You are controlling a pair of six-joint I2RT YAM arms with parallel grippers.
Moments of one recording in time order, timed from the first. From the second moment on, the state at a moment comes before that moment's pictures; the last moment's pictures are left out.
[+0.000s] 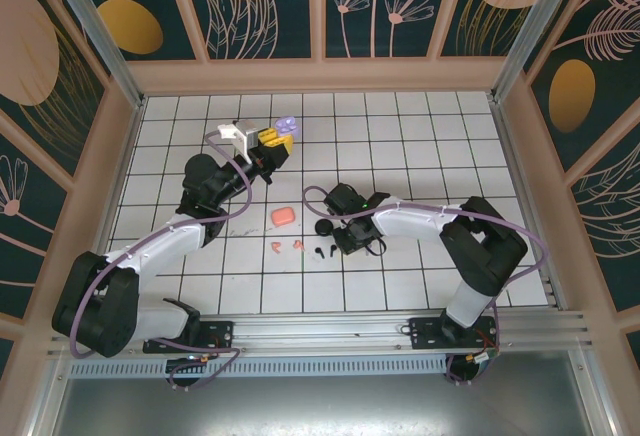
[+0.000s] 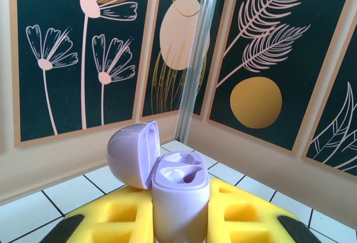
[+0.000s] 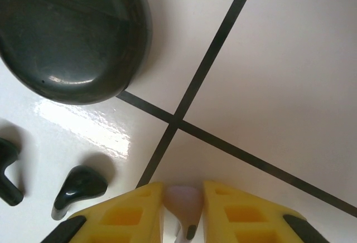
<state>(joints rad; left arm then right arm) -0.43 1.31 0.66 0.85 0.47 -0.29 0.85 1.69 0.94 -0.58 0.02 0.31</state>
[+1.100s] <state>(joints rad) -0.59 1.31 0.64 0.88 0.48 0.06 0.76 1.25 1.42 -0.51 0.12 0.18</state>
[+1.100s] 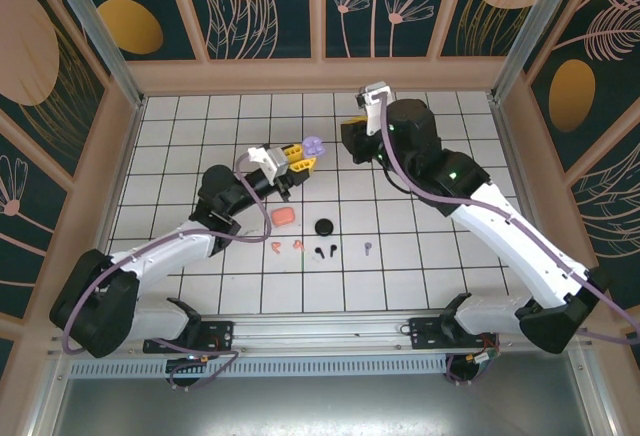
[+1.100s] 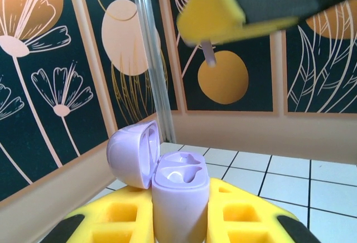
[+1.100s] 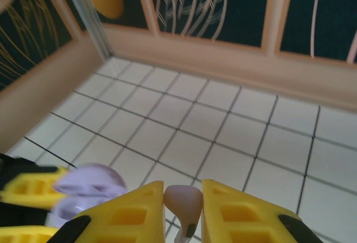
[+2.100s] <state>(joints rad) -0.61 1.42 0.75 0.94 0.45 0.07 0.75 1.19 1.17 -0.08 -0.14 0.15</state>
